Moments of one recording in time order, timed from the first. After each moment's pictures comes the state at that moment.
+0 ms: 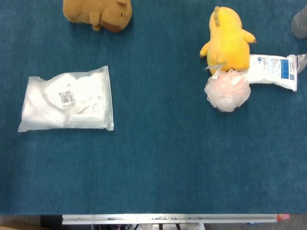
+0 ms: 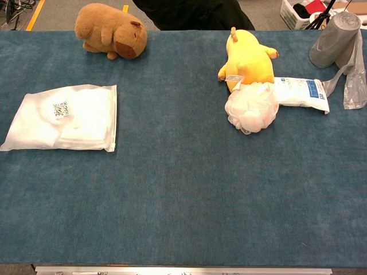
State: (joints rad) left arm -0.05 -1.08 -0.03 -1.71 1.54 1.59 0.07; right arm 0.08 -1.04 0.02 -1.68 -1.46 1.39 -0.05
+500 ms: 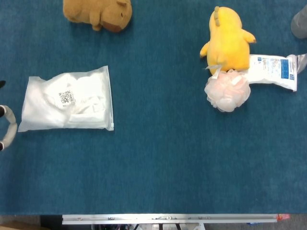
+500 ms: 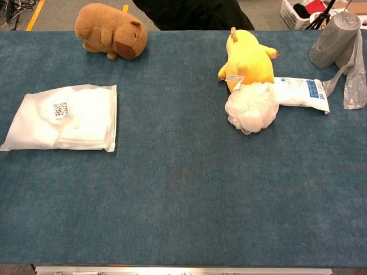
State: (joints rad) left arm -0.09 -1.09 -0.01 -1.70 1.65 1.57 -0.01; right arm 0.08 -1.04 0.02 -1.67 -1.47 1.39 -0.03
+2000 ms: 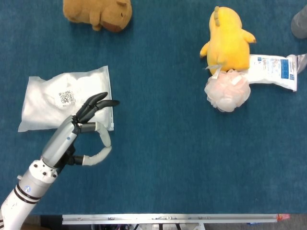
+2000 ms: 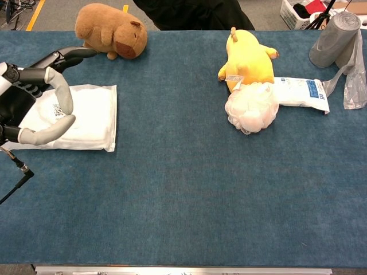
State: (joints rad) left arm -0.34 -1.40 0.07 -1.59 1.94 1.56 -0.77; right arm 0.06 -1.03 0.02 -1.68 -1.45 1.39 -0.03
